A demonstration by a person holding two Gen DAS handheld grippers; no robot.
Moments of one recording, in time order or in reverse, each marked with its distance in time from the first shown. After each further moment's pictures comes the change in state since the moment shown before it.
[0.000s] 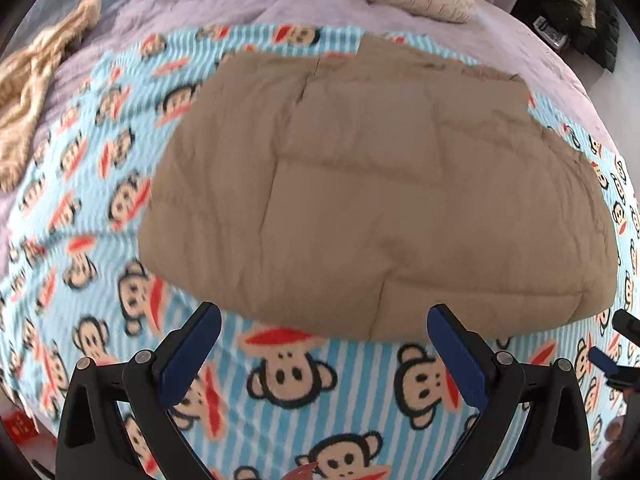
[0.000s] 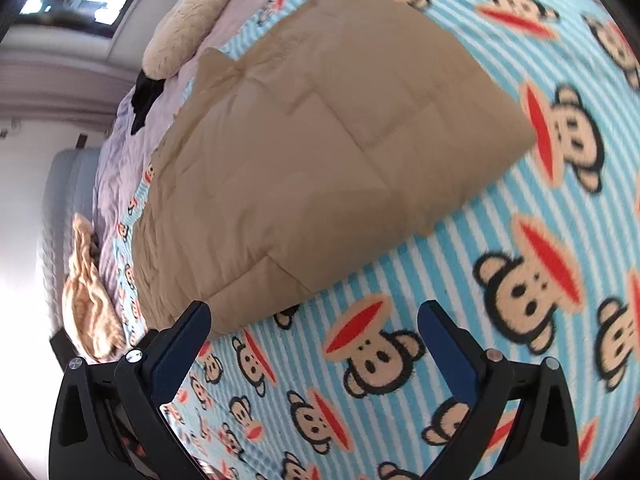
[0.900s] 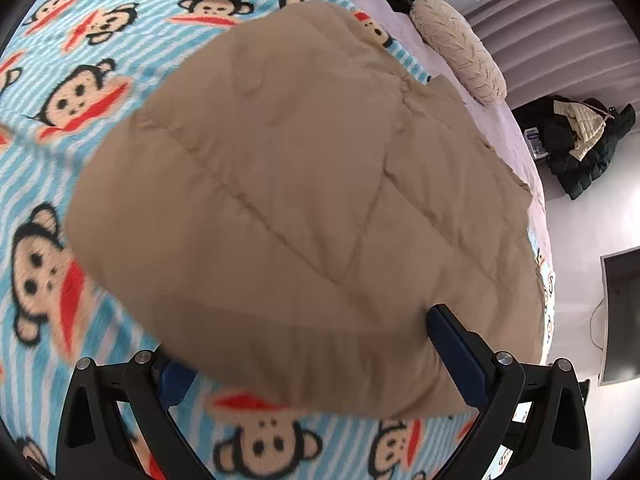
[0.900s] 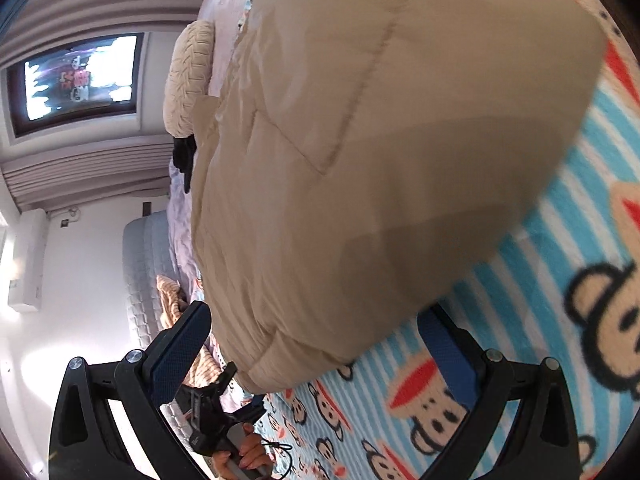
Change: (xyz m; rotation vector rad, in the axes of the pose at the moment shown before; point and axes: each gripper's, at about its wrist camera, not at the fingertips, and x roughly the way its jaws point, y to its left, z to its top) left arm 0.077 0.091 0.011 -0.372 -0.022 -0.418; right arm 0.061 -0.041 0.023 0.239 -0.033 0.375
